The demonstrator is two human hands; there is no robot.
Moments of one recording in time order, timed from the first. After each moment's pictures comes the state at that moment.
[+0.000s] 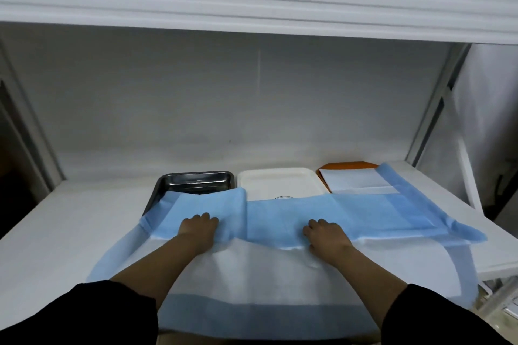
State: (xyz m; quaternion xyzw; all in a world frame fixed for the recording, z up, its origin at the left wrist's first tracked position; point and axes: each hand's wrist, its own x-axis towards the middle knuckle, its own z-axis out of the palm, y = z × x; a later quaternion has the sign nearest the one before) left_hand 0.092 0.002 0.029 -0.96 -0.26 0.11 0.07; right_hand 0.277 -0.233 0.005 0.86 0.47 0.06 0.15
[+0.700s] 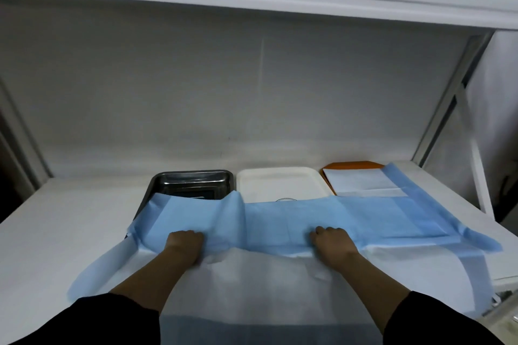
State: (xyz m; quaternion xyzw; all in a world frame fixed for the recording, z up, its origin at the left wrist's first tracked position) left_hand 0.097 0.033 -0.002 -0.93 -0.28 0.19 0.11; right_hand 0.297 -0.217 -0.005 0.86 0.48 0.05 0.18
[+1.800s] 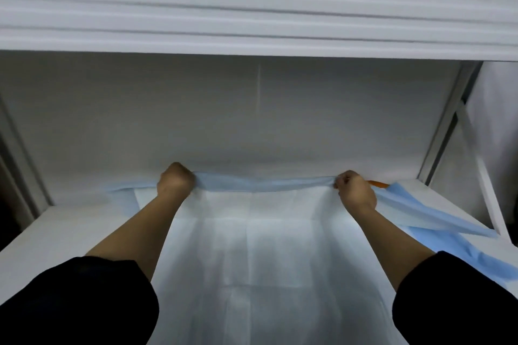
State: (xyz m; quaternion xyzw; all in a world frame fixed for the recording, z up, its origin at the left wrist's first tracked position) left_hand 0.159 0.096 0.138 -0.78 -0.50 -0.22 -0.30; right_hand 0.392 -0.186 0.100 0.91 0.15 0.06 -0.39
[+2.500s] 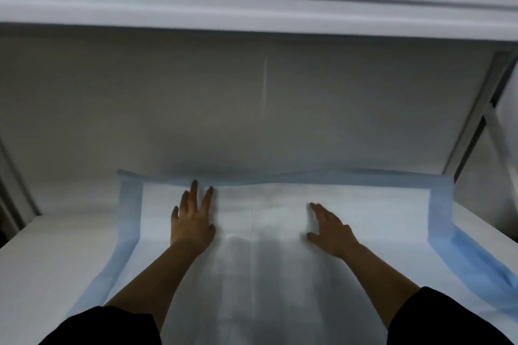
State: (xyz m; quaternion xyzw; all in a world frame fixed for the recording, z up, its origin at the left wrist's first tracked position) left_hand 0.190 0.103 0.035 -0.93 -0.36 -0.13 0.01; right_hand 0.402 -0.136 0.022 0.92 0.37 -0.08 -0.10
